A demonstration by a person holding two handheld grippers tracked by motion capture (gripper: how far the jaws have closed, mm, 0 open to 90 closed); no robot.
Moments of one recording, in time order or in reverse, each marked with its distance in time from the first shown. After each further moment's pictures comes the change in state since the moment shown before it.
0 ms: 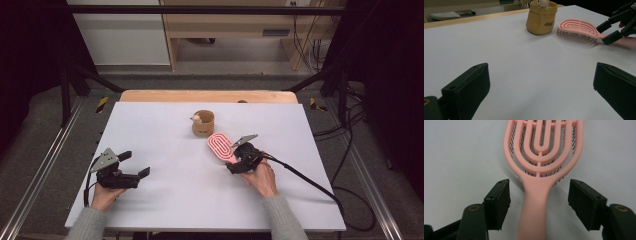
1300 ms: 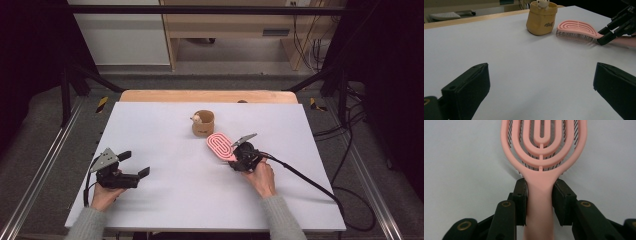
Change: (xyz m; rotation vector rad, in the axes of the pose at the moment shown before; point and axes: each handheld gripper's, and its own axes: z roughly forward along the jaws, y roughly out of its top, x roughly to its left) left arm 0.000 0.000 0.000 -0.004 0.000 -0.004; right arm -0.002 0.001 0.004 0.045 0.016 0.033
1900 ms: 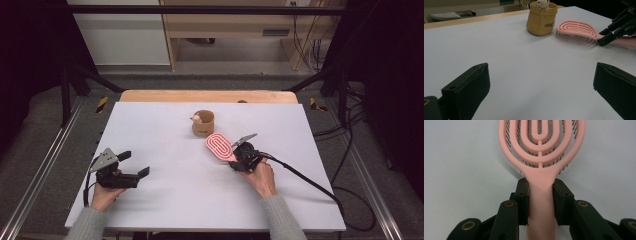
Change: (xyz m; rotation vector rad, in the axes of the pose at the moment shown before) left arm 0.000 0.000 0.000 -0.002 -0.001 -0.003; right arm 0.001 0.000 0.000 0.012 0.005 0.027
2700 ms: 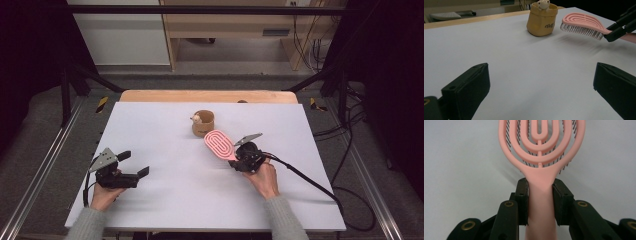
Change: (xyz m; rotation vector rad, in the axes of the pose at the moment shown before) left arm 0.000 0.001 -0.001 -0.003 0.002 -0.008; right arm 0.005 0.000 -0.023 -0.072 0.034 -0.005
